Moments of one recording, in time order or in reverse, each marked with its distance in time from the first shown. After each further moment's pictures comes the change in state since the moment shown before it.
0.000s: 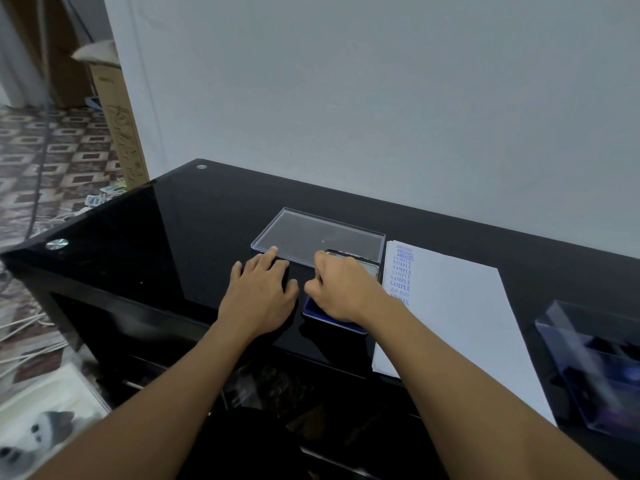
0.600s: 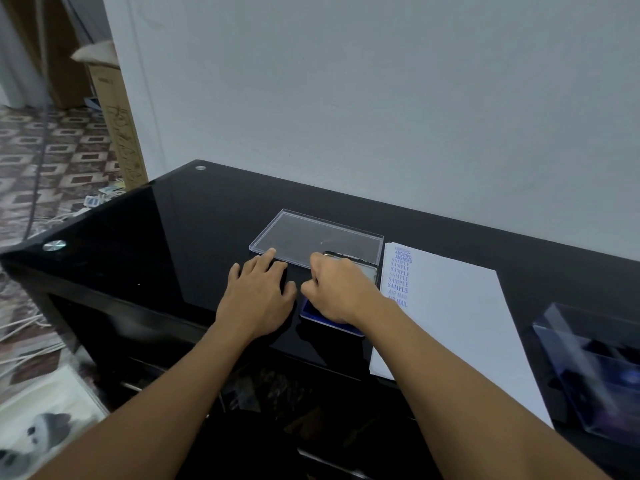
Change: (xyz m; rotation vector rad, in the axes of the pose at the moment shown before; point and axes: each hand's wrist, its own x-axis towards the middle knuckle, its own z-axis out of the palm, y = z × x) left_hand 0.000 0.000 0.001 0.004 0.008 0.003; right_hand 0.005 0.001 0.004 0.002 0.016 -0.016
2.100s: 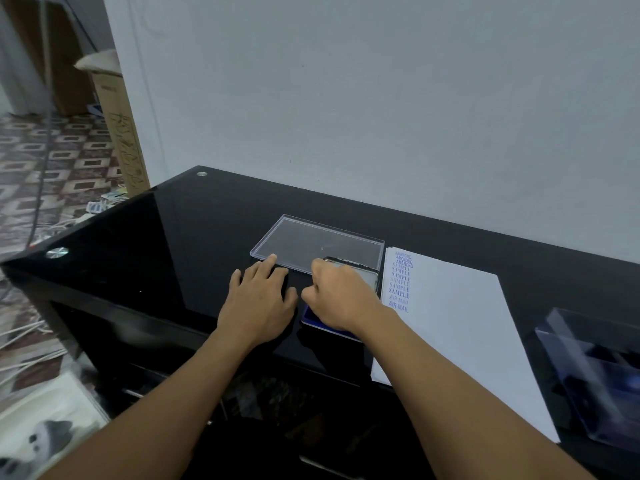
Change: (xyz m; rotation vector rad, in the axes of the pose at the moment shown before) left_hand 0.000 0.000 0.001 0.004 0.004 0.013; right_hand 0.002 0.001 0.006 0.025 0.028 0.037
